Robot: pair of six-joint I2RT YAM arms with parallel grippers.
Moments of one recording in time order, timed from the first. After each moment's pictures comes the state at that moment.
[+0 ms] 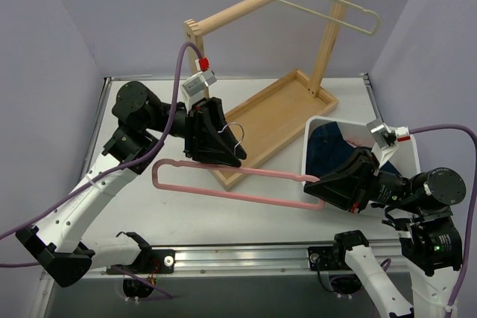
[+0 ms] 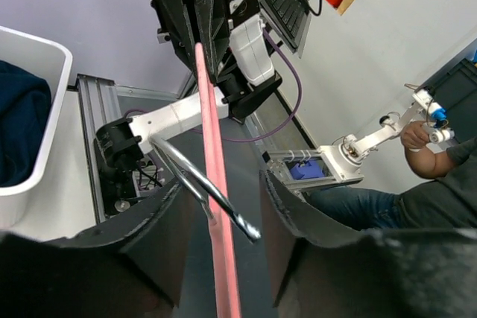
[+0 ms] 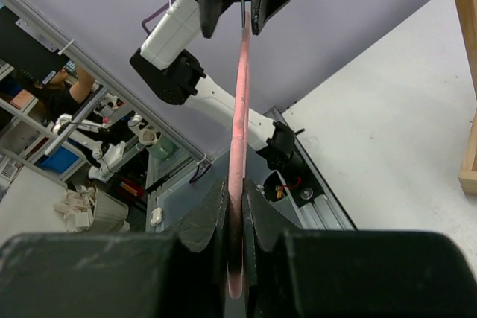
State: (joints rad) left arm -0.69 1.22 1.44 0.16 1.24 -0.88; right arm 0.16 0.55 1.18 -0.43 -1.10 0.82
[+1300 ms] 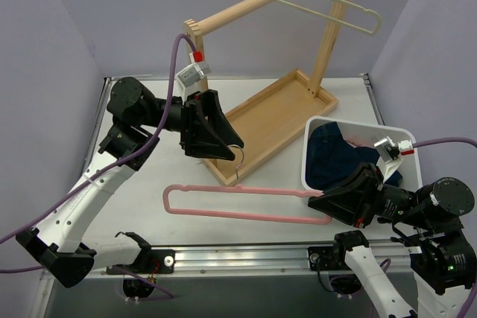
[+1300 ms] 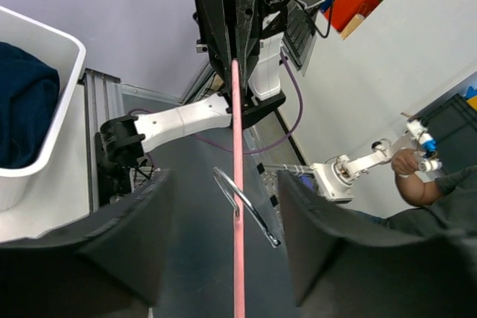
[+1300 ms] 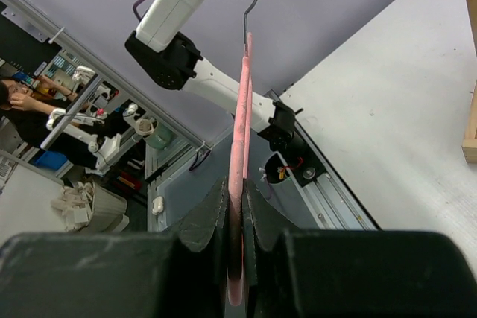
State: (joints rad) left arm -0.62 1.23 1.45 0.15 1.24 -0.97; right arm 0.16 0.52 1.27 -0.68 -1.10 0.73
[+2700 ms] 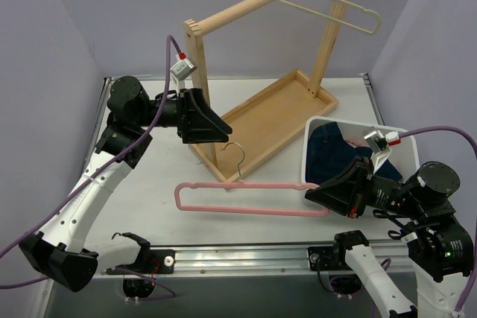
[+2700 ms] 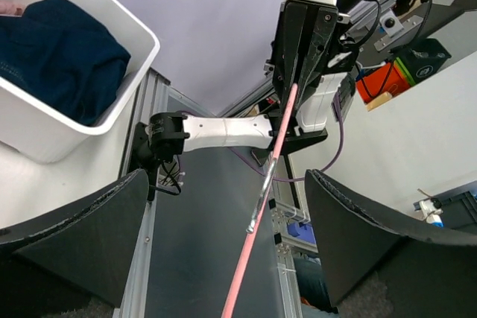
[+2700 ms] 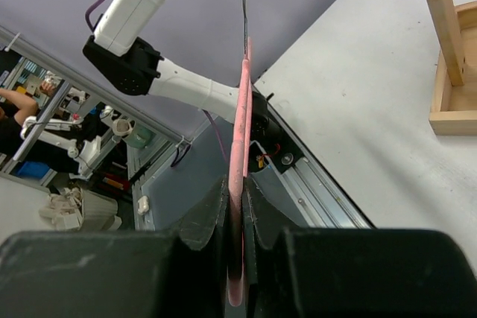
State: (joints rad) left arm -0.46 1.20 1.34 0.06 1.16 -0.98; right arm 0.16 0.58 1.28 -0.82 -1.05 0.60
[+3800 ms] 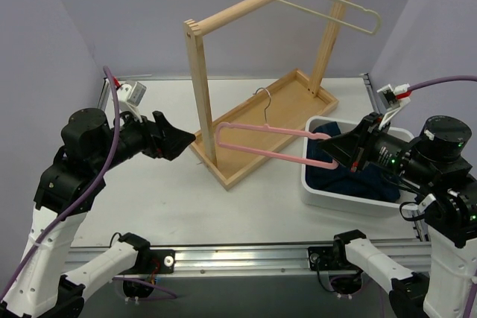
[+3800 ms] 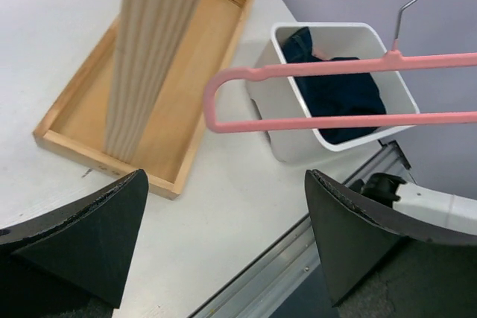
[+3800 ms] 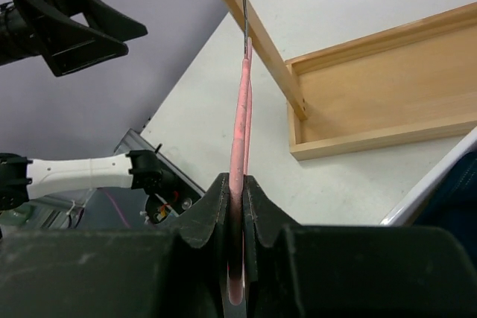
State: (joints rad) left arm -0.45 0.91 1.46 -0.79 0.31 -0.42; right arm 0.24 0.91 1.73 -1.09 -0.60 0.36
